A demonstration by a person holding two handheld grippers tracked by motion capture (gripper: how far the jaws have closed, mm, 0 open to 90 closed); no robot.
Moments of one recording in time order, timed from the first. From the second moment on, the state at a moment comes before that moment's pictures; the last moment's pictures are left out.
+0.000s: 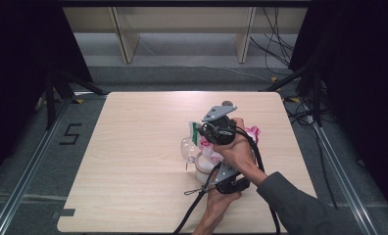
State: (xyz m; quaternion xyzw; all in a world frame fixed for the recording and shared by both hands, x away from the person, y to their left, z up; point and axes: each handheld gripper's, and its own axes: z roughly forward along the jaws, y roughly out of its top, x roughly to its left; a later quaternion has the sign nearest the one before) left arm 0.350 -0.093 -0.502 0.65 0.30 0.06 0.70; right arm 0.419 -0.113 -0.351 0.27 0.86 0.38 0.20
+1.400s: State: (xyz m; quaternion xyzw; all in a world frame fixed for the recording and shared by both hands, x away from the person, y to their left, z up) left arm 0.347 -0.097 -0.498 0.63 0.30 0.02 0.71; right arm 0.421 -0.109 -0.349 0.25 0.87 0.37 0.20
